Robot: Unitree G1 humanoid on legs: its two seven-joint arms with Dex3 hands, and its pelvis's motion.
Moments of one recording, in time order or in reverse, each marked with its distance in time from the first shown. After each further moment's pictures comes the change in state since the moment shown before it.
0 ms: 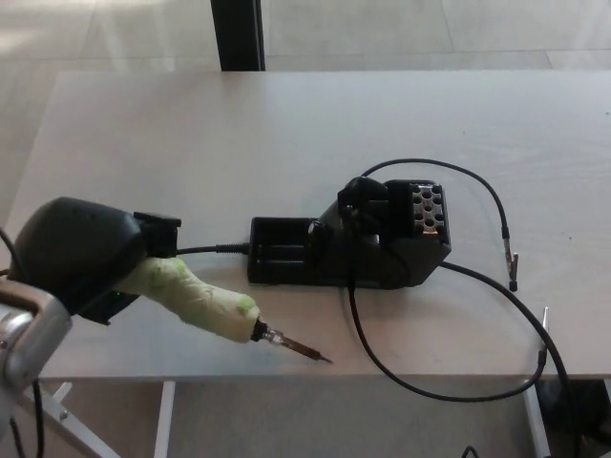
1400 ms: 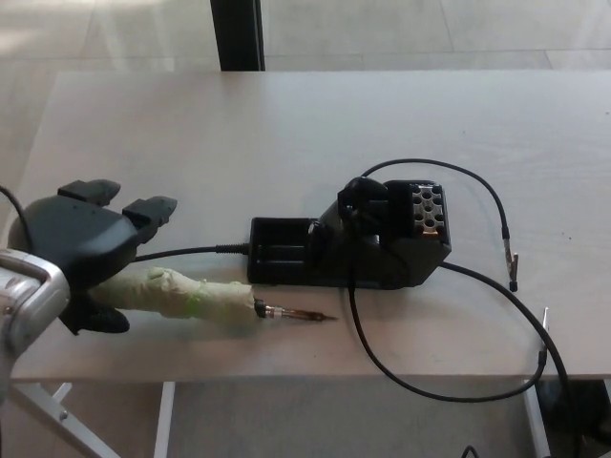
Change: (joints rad) left_arm -0.105 0.066 -0.107 -0.029 0.058 0.147 -0.340; right_arm 0.003 0.000 0.021 0.002 -0.001 0.003 0.001
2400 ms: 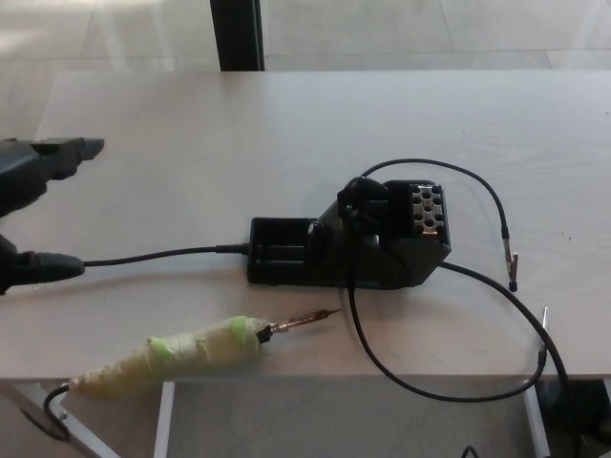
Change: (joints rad) left_arm 0.037 0.077 0.384 -0.184 -0.320 0.075 -0.373; right_arm 0.000 0.000 0.001 0.000 0.000 0.000 0.000
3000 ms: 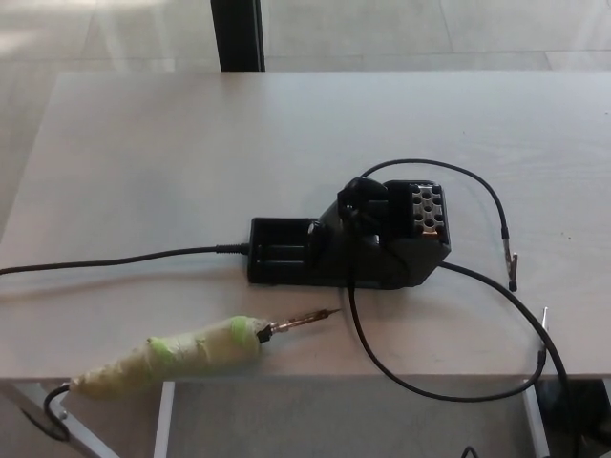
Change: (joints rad) left_arm 0.175 -0.202 0.481 -0.019 -0.226 0.023 0.015; right_arm 0.002 0.000 0.000 0.000 0.000 0.000 0.000
